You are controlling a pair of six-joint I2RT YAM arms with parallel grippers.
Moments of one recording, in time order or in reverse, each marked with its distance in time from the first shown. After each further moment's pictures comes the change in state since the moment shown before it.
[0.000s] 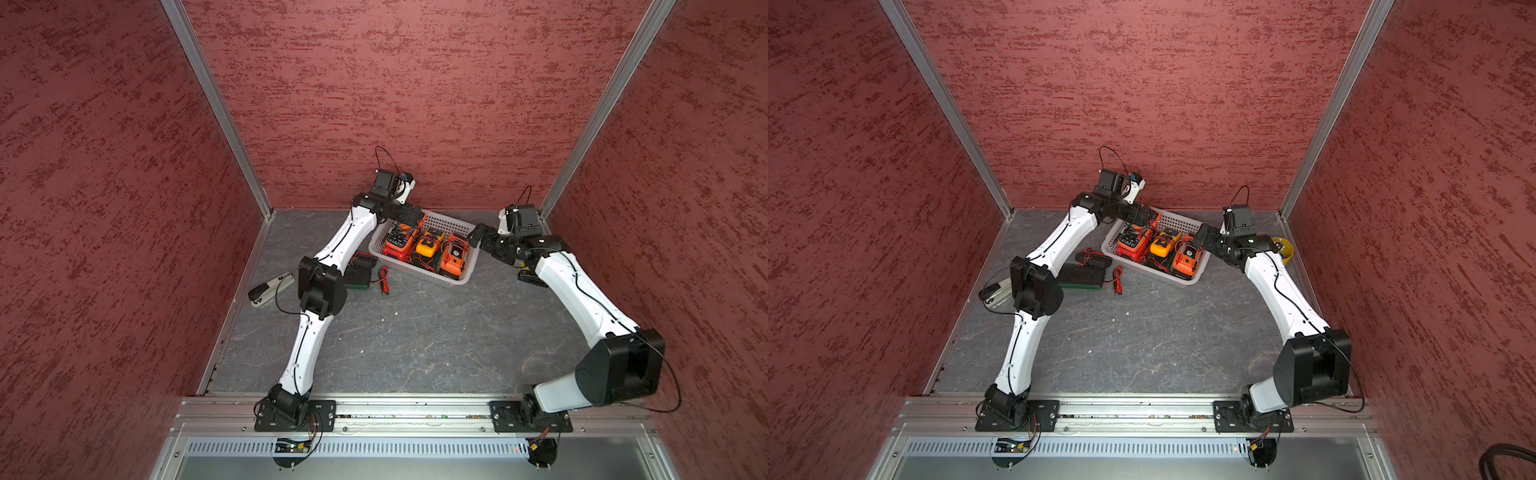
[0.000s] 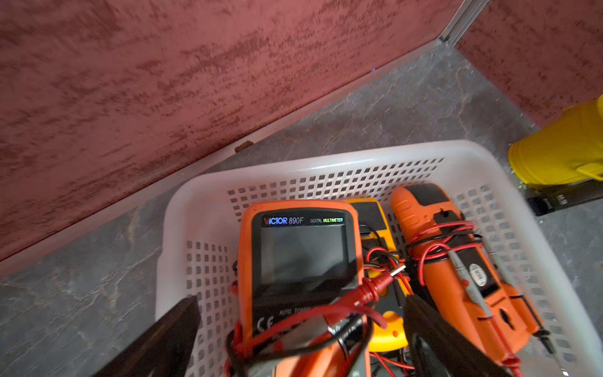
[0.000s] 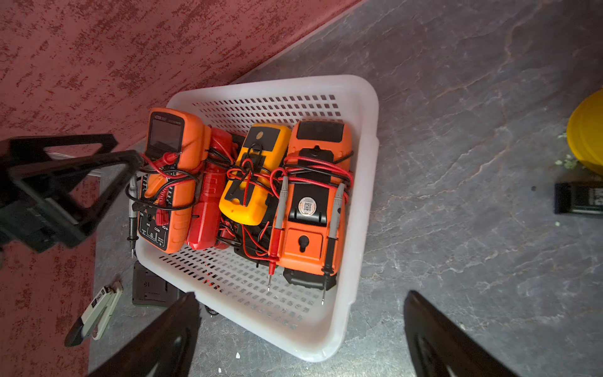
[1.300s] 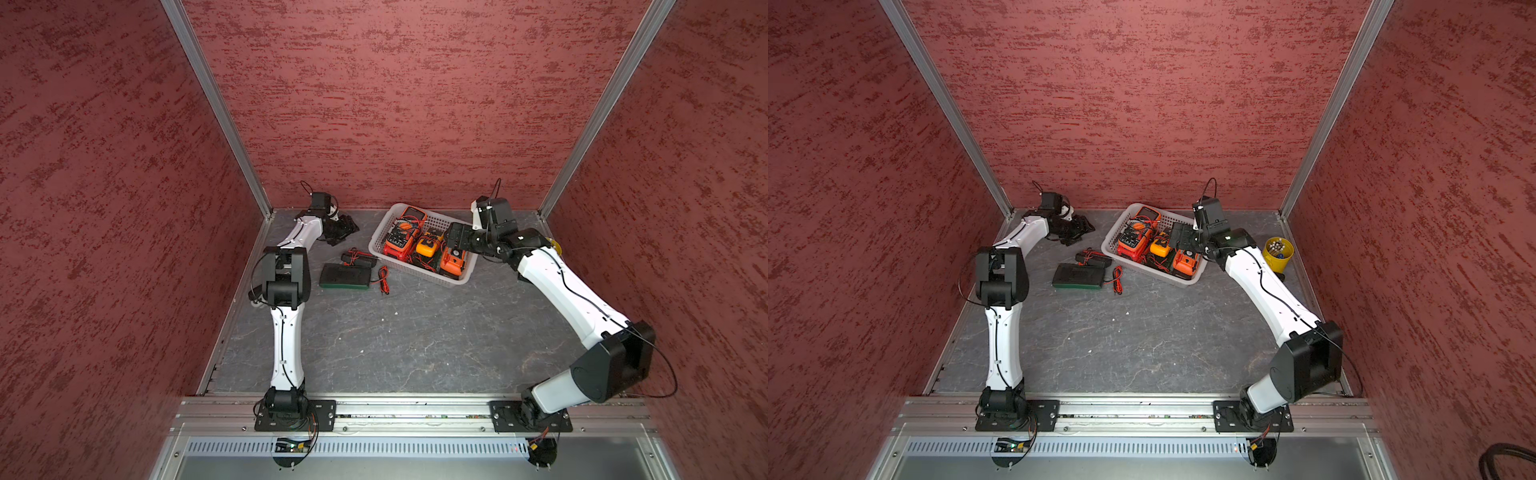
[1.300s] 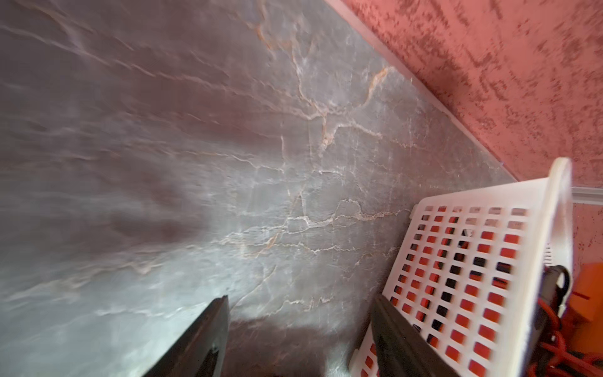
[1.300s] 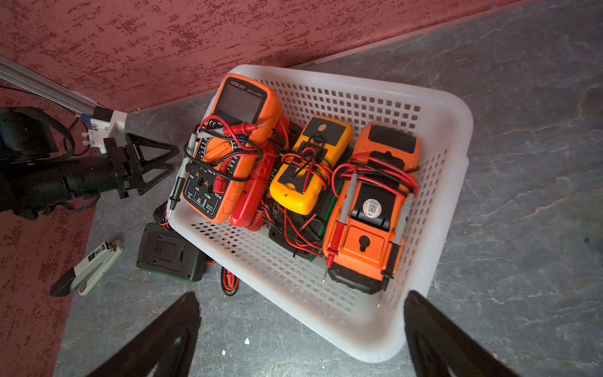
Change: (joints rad) left arm 0.384 0.042 -0.403 0.114 0.253 -0.525; right arm 0.197 0.048 0.126 -0.035 0.106 -0.071
